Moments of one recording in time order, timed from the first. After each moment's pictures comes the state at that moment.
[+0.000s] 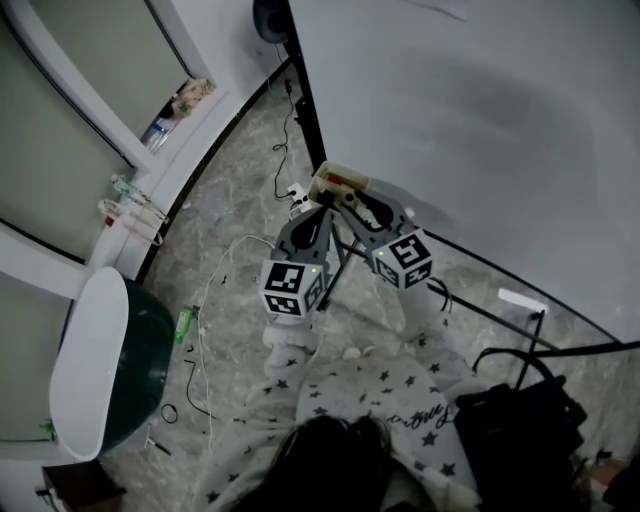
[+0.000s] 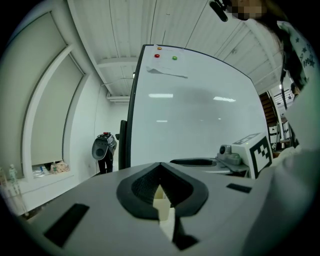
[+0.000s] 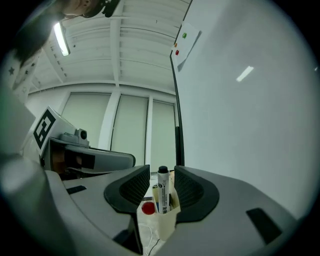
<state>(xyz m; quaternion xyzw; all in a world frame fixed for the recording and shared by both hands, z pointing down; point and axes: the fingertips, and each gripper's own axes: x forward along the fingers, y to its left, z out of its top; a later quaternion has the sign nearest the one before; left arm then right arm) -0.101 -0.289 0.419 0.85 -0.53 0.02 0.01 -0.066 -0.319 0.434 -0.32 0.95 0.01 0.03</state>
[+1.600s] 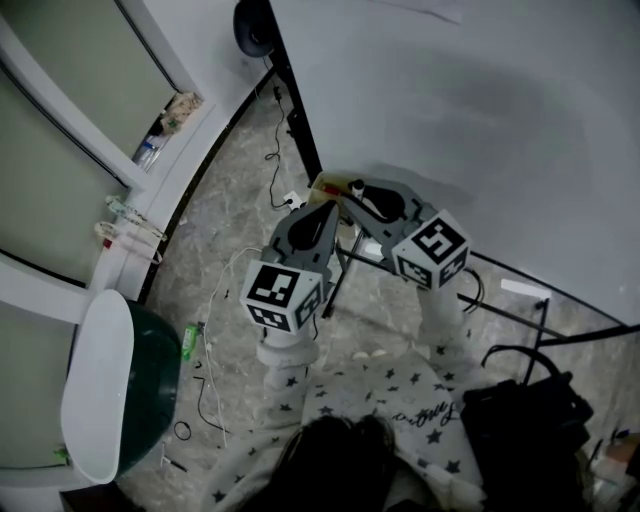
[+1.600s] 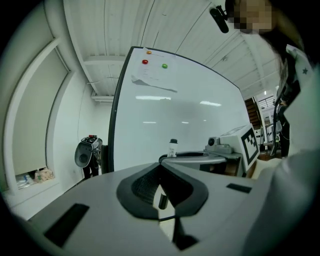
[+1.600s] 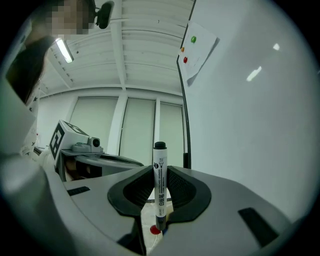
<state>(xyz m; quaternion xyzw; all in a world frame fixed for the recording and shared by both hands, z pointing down) -0.070 -0.275 0.331 0.89 -0.45 0.02 0.00 -0.057 -0.296 0.332 -0.27 0.96 0.02 0.02</state>
